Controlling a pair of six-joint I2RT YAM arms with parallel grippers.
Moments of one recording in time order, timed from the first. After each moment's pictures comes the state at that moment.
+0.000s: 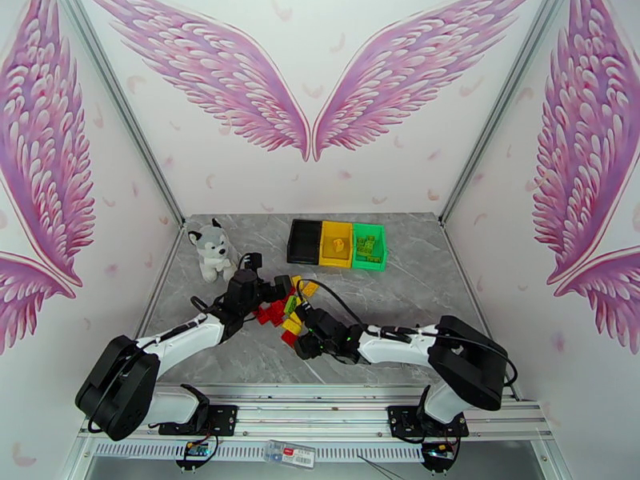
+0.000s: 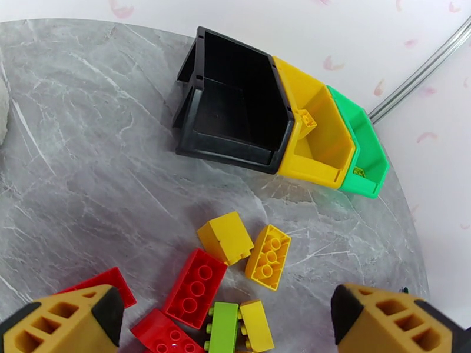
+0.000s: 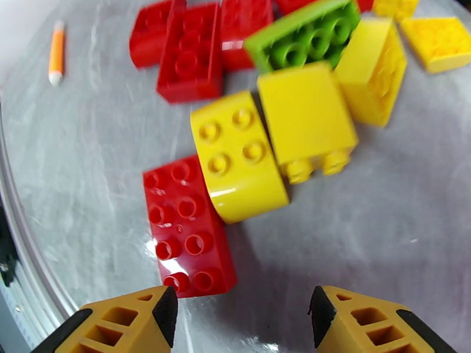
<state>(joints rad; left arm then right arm) -0.50 1.36 0.62 0.26 -0.01 -0.58 1.02 1.65 0.76 -0.02 0.03 0.40</state>
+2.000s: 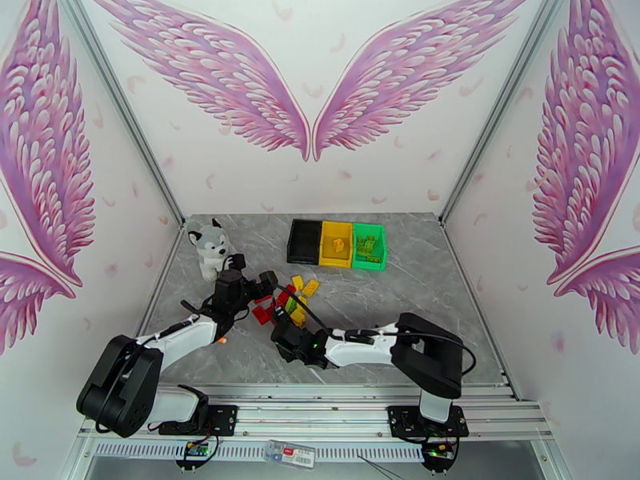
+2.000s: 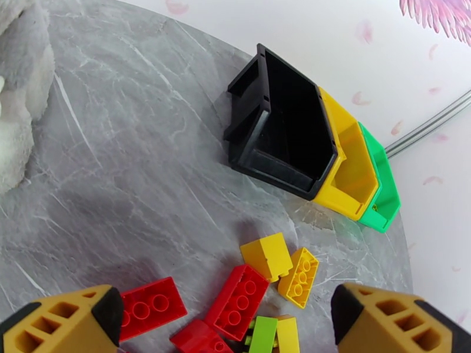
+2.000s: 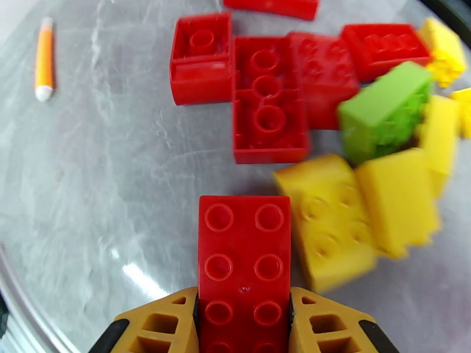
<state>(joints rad) -0.36 1.38 0.56 0.35 0.06 -0.67 1.17 1.74 0.98 -0.14 0.31 0.44</state>
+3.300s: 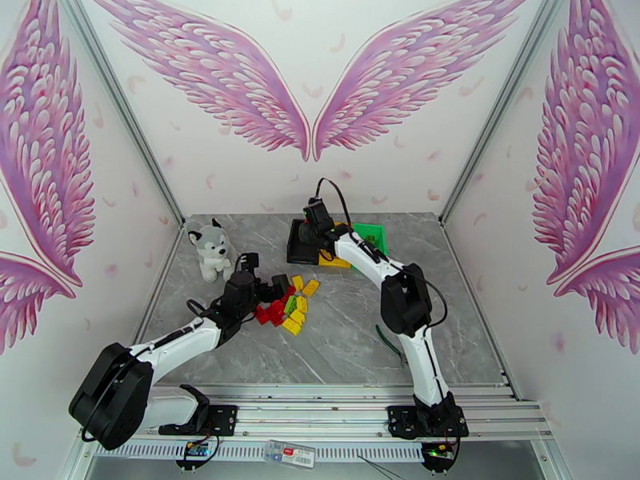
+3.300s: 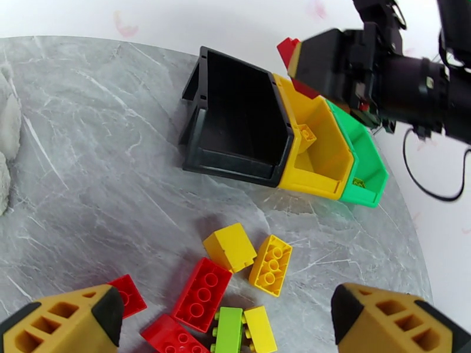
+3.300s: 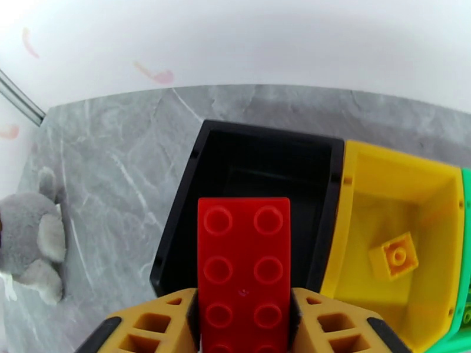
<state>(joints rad) -0.50 1.31 0.60 0.28 -0.06 -0.56 0.55 2.31 2.13 -0.52 0.17 0.38</state>
